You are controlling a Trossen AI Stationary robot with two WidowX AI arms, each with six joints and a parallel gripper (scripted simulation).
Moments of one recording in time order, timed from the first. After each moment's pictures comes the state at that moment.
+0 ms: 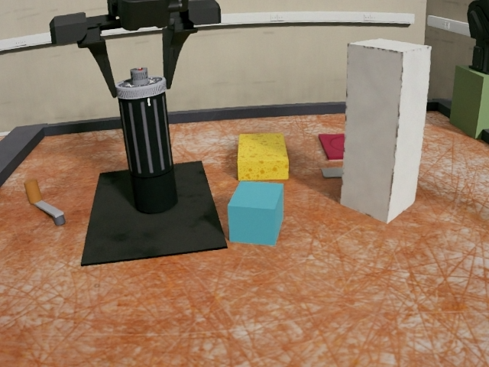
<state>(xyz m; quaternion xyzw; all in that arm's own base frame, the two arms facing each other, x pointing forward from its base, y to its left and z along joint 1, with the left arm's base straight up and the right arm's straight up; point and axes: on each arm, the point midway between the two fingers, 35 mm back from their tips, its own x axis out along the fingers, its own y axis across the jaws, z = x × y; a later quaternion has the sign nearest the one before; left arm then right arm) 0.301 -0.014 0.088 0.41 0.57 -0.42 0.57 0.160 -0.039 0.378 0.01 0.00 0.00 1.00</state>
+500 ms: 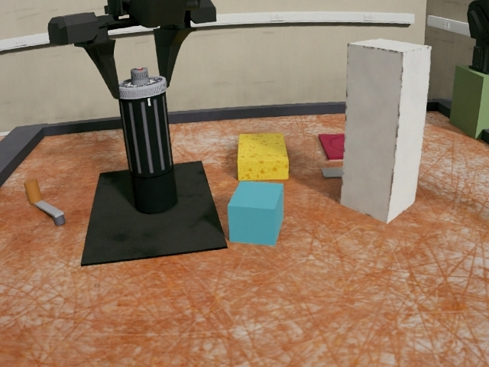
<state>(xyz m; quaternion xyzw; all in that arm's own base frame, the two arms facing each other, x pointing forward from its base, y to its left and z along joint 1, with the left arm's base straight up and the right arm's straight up) 0.302 -0.014 0.088 0.33 0.62 -0.34 0.62 0.160 -0.039 0.378 0.01 0.00 0.00 1.00</state>
